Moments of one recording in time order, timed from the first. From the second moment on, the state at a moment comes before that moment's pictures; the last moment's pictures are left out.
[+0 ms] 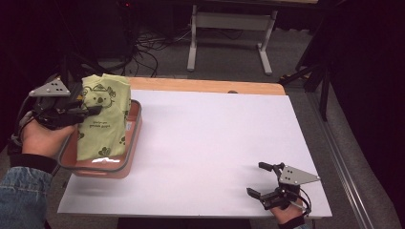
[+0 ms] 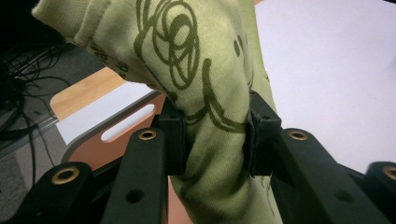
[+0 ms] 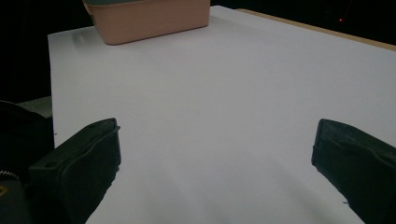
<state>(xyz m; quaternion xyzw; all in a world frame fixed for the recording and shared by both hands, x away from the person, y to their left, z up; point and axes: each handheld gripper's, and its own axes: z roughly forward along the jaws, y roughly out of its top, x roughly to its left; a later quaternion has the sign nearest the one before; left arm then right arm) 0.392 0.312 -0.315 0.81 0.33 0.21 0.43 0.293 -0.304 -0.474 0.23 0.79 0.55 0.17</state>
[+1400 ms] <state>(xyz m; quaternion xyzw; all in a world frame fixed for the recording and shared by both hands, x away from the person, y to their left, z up) 0.421 0.311 -0.381 0.83 0.38 0.16 0.38 0.293 -0.304 -0.474 0.23 0.79 0.55 0.17</state>
